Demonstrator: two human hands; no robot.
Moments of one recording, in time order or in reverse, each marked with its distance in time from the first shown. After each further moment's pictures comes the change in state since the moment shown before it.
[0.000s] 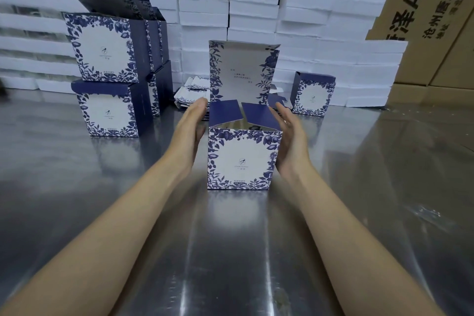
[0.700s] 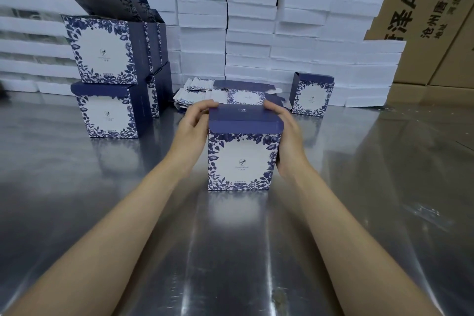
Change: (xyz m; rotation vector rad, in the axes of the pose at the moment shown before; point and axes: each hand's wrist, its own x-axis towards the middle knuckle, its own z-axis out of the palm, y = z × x) left_hand -0.006 0.002 0.007 0.206 0.035 0.184; right_hand -0.001 -0.002 0.008 -0.244 0.043 -0.240
